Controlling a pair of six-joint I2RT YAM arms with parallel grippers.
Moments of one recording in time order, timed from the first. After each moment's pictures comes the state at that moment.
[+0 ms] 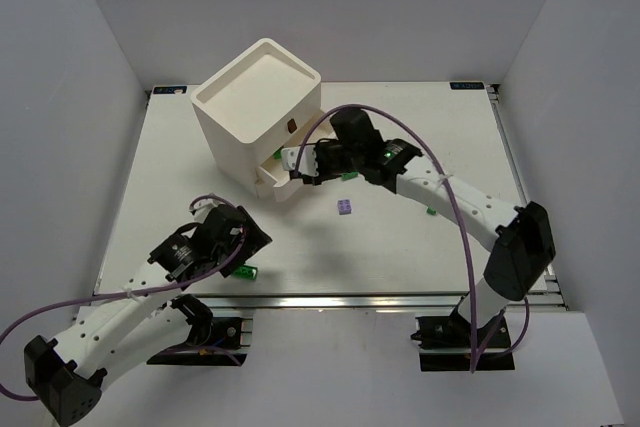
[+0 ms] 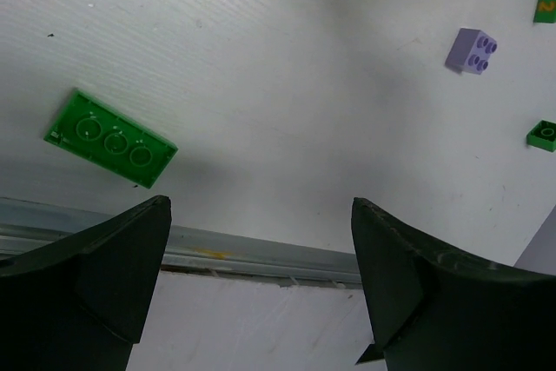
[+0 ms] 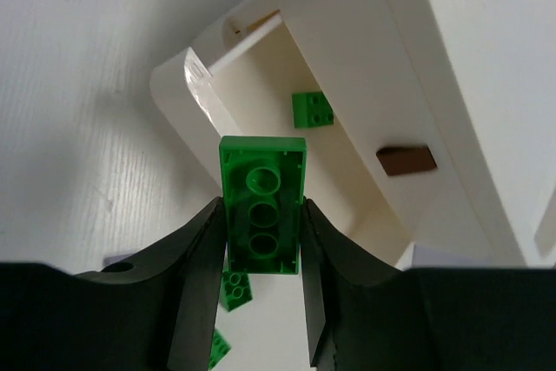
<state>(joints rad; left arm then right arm) -0.68 0.75 0.63 -0.82 -0.22 -1.22 0.80 1.59 1.45 -0.44 -0.38 -1.02</state>
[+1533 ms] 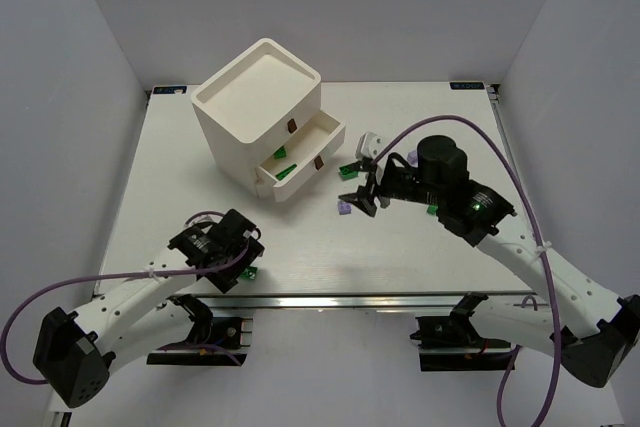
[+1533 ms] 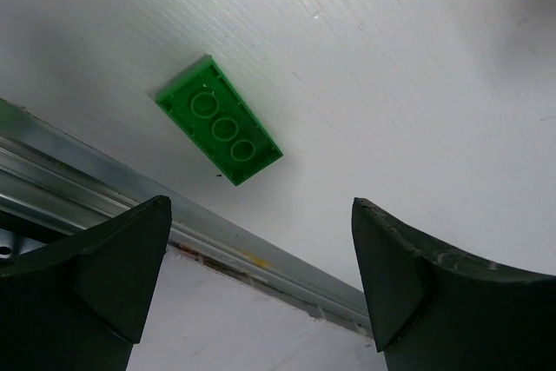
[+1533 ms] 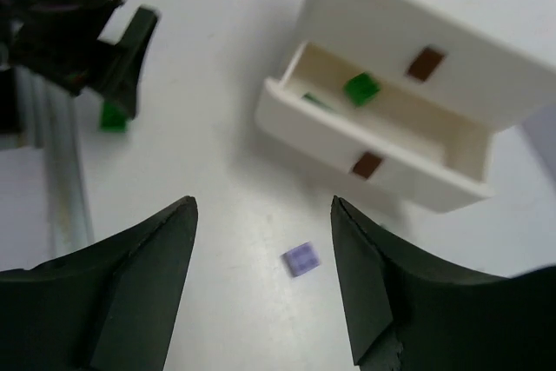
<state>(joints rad) -0.68 0.89 0.59 -0.96 -0.26 -1.47 0.75 1.05 1.10 -0.29 -0.42 -0.40</state>
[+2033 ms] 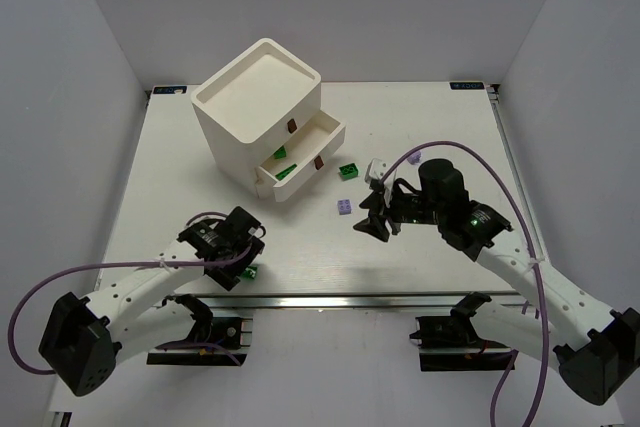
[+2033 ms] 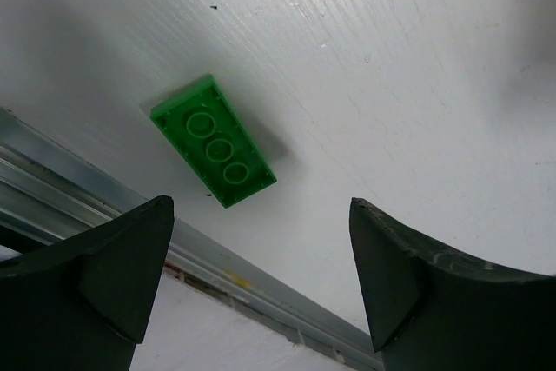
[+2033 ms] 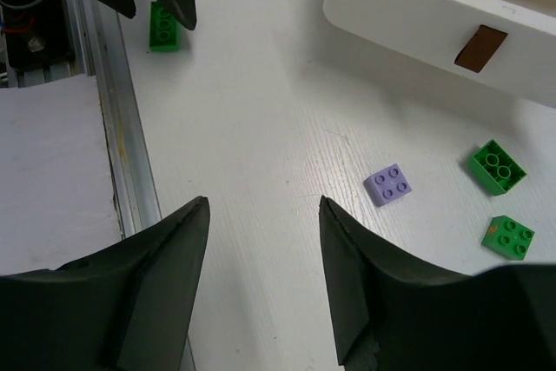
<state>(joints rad) -0.68 0.98 0.60 -0.92 -0.28 -1.55 0.67 0.95 0.82 -0.34 -0.59 -0.30</state>
